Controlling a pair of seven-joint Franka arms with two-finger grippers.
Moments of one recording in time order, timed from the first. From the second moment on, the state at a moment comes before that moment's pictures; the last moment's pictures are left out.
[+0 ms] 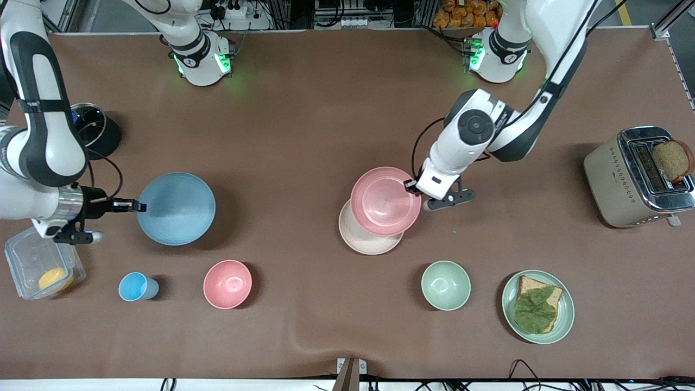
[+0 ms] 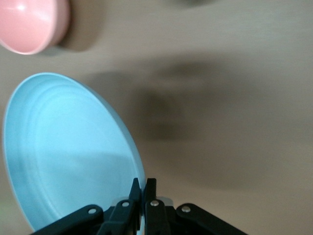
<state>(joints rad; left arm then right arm) -0.06 0.43 -0.53 -2.01 0.15 2.46 -0.92 -0.25 0.40 0.12 -1.77 0.29 1.89 -0.20</state>
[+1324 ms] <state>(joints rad) -0.07 0.63 -0.52 -1.88 0.25 2.55 -0.93 0.16 0.51 0.11 -1.74 0.55 2.15 0.28</state>
